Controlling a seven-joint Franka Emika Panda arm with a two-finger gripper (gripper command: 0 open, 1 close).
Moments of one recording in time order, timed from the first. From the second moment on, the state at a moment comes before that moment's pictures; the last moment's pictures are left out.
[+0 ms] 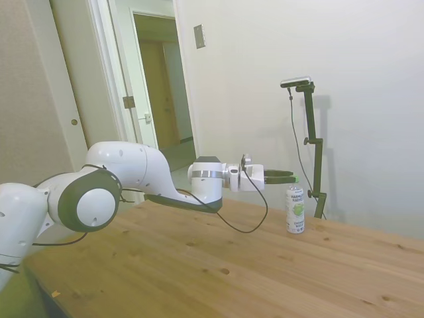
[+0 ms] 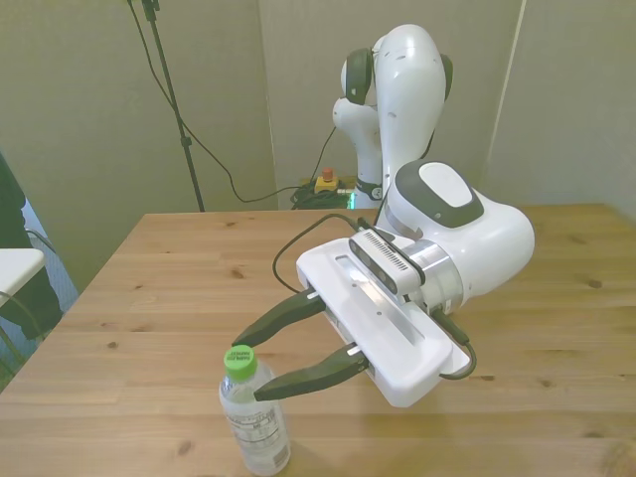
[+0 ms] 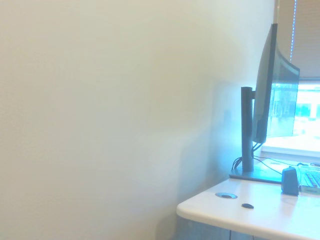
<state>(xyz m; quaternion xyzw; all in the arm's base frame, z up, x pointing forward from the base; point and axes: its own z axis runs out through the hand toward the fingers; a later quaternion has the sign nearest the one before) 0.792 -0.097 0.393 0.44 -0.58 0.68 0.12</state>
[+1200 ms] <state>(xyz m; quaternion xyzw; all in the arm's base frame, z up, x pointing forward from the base) 0.625 -0.061 0.496 0.64 -0.61 0.48 0.00</state>
